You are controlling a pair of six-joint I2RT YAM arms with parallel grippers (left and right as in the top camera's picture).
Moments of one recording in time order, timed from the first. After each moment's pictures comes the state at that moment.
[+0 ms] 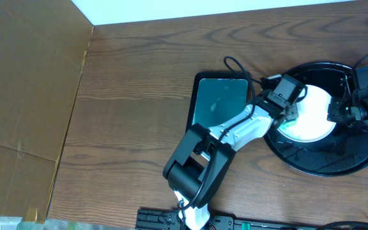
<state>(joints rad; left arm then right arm) -0.62 1.91 1.14 -0.32 -0.14 -0.80 0.27 1.80 0.97 -0.36 -0.15 0.44</state>
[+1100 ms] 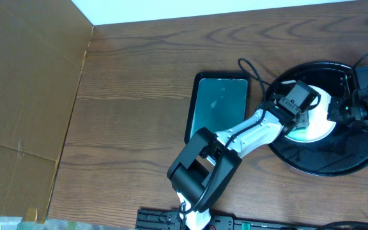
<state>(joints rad) -0.72 1.91 1.15 -0.37 -0.14 -0.74 0.27 1.80 0.97 -0.35 -0.15 0.44</state>
